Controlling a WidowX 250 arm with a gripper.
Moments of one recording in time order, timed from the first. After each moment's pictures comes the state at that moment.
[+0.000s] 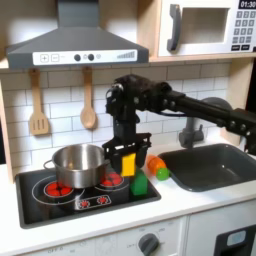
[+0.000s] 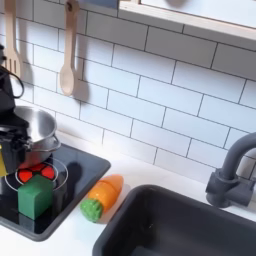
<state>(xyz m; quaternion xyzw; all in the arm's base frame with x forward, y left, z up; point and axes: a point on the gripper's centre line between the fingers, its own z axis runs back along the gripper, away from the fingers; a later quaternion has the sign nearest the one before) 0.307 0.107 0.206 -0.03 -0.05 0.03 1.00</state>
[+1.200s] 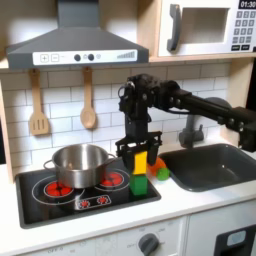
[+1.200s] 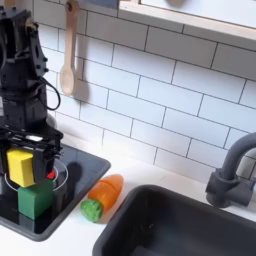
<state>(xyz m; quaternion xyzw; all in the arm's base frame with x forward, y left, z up) 0.315 0.079 0.200 -0.03 -0.02 0.04 1.00</state>
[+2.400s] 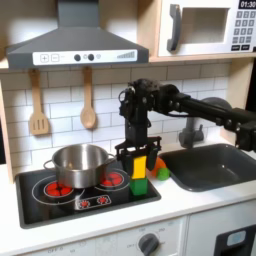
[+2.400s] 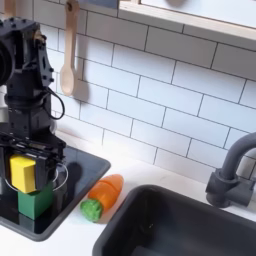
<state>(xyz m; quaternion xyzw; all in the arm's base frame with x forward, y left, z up) 0.317 0.081 0.188 -0.02 -0.01 0.03 1.00</state>
